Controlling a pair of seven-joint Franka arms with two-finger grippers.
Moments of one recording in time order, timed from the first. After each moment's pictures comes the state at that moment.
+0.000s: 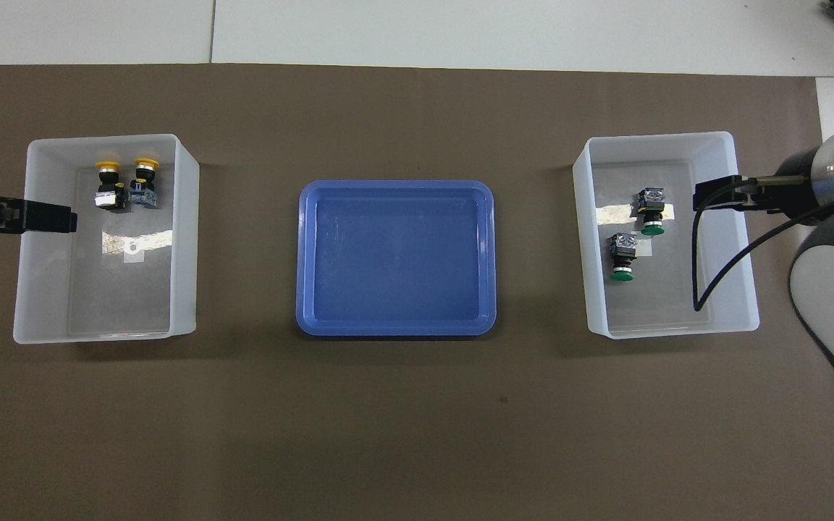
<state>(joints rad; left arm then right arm) -0.06 -0.08 0.03 -1.73 -0.02 1.80 0.09 0.11 0.01 -0.10 -1.71 0.02 1.85 0.06</state>
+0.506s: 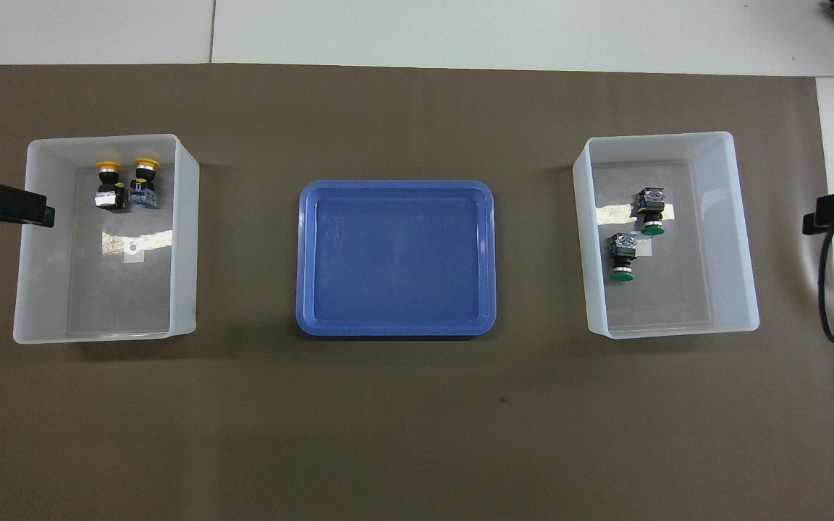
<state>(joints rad) -0.05 -0.02 0.04 -1.62 -0.02 1.65 0.08 0.00 -0.04 -0.11 -1.59 0.01 1.58 0.09</state>
